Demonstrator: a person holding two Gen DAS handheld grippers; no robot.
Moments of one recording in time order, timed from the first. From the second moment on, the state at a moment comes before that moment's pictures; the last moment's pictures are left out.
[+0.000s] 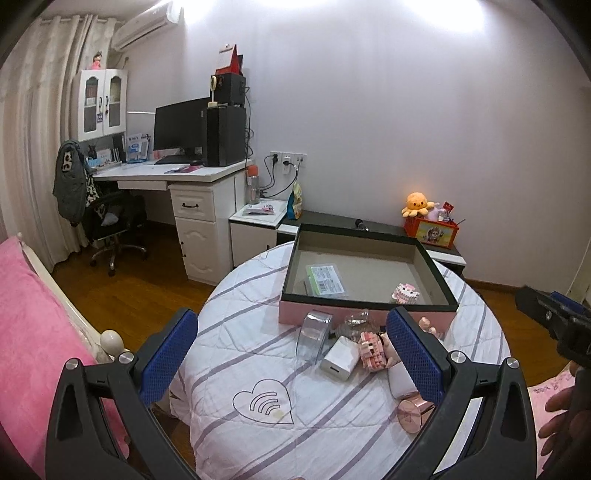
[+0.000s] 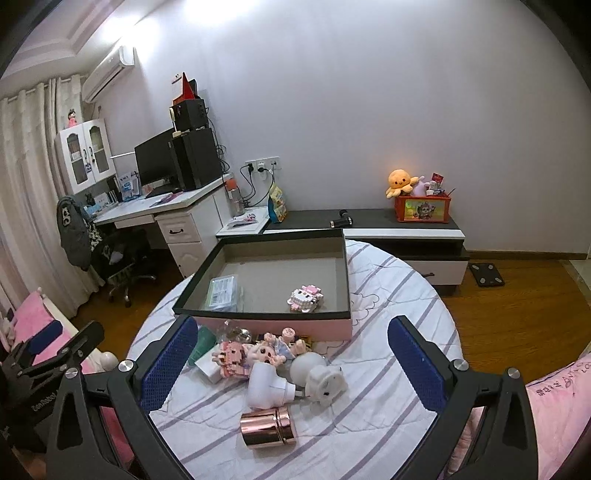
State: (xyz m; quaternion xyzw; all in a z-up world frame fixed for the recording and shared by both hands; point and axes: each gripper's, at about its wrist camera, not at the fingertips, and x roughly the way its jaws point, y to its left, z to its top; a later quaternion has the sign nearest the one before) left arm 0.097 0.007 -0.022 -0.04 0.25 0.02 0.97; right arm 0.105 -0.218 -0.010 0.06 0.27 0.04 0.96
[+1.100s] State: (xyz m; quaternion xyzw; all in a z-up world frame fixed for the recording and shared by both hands) left arm 0.154 0.001 -0.122 -0.02 0.38 0.01 0.93; right arm 0.131 -0.186 -0.138 0.03 0.44 0.12 0.89
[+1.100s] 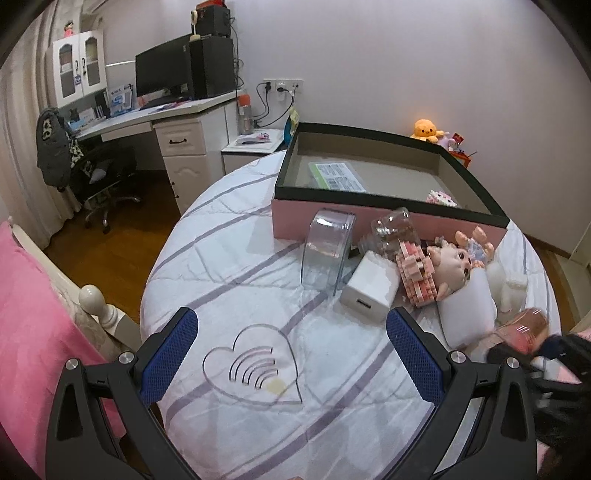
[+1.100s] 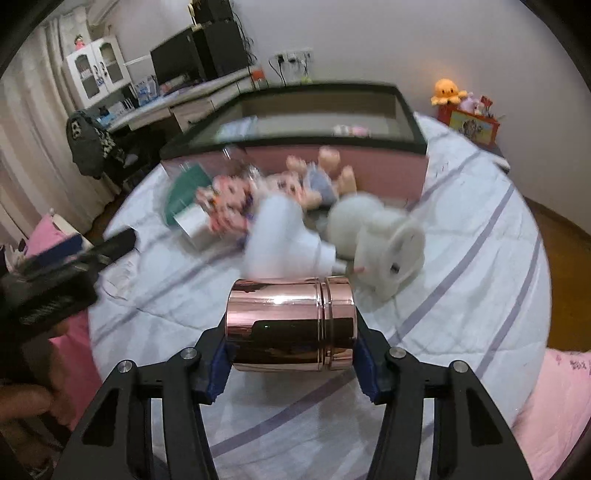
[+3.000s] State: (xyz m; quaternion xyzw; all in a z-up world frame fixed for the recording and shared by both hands) left arm 0.386 -0.053 -0.077 -0.01 0.38 -0.09 0.92; right arm 0.359 -0.203 -0.072 0.02 0.39 0.10 0.92
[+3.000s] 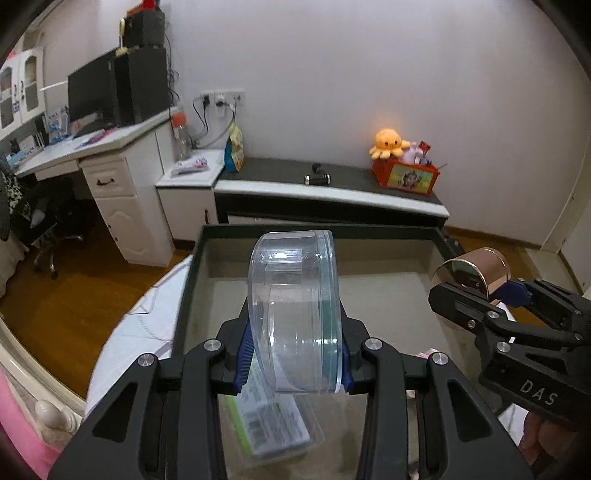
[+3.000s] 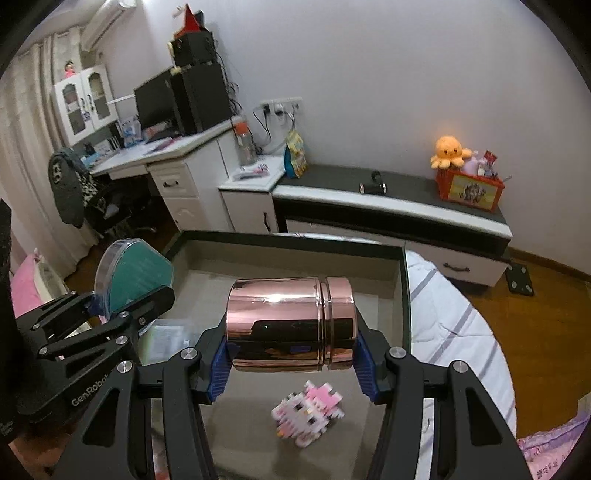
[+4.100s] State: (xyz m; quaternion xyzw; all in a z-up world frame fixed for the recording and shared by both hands) left arm 0.294 0.004 -0.028 -0.02 0.30 -0.03 0.95; right arm 0.328 -0.201 -0.051 0.06 0.36 0.09 0.92
